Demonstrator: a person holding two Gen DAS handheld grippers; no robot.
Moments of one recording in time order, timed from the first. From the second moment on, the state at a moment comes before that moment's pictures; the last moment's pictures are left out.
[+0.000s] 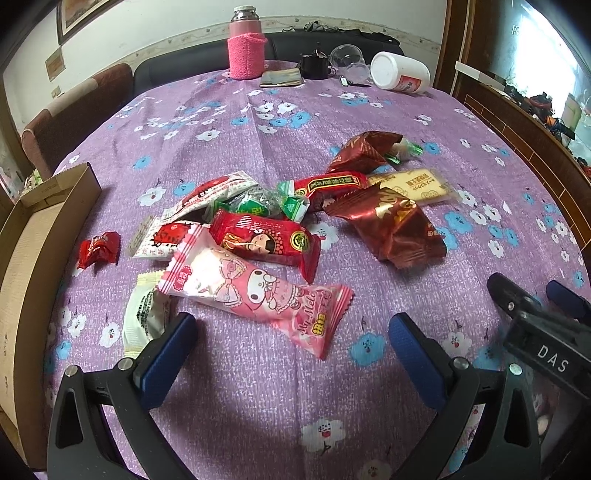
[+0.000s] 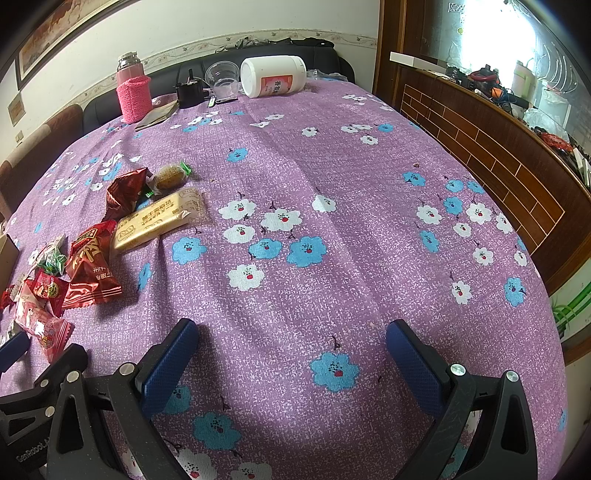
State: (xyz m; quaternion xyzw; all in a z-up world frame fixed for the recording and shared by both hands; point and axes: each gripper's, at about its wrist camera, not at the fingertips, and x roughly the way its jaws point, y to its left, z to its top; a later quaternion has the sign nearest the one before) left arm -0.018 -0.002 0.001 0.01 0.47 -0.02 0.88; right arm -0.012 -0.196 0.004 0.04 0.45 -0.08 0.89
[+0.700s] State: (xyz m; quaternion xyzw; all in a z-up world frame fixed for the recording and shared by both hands) left arm -0.046 0.006 0.017 -0.02 0.46 -0.08 0.88; right arm -0.012 -0.196 0.004 0.04 0.45 -0.08 0.89
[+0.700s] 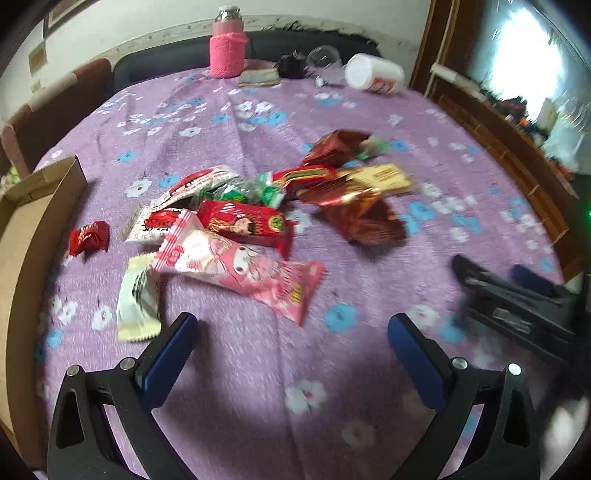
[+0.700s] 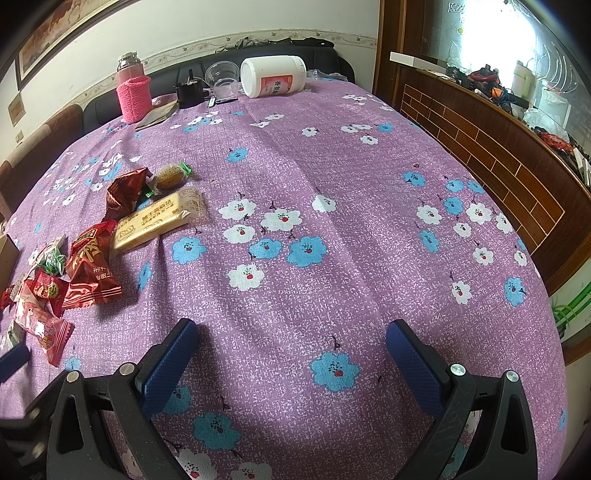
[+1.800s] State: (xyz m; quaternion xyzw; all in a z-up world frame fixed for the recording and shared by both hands) left arm -0.279 0.171 0.427 -0.05 0.04 -0.12 0.99; right arm -0.181 -0.177 0.314 0.02 0.13 -0.12 0.98
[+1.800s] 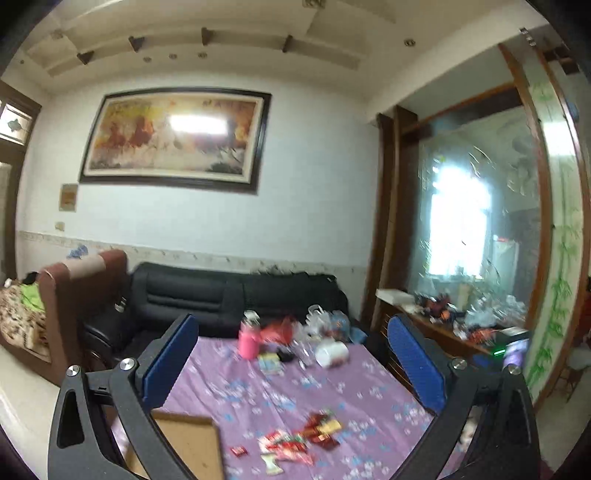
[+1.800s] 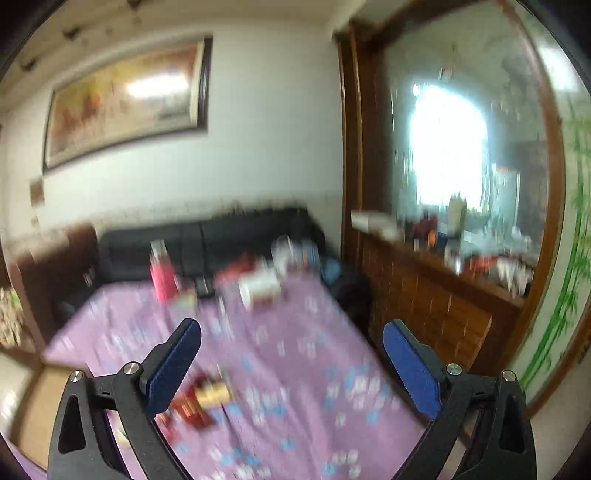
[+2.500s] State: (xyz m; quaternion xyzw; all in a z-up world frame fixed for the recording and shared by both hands) left arm -0.216 0.156 0.322 -0.04 0.11 -0.12 0.99; right arm -0.123 -0.153 0.262 0.07 0.23 0.00 0.97
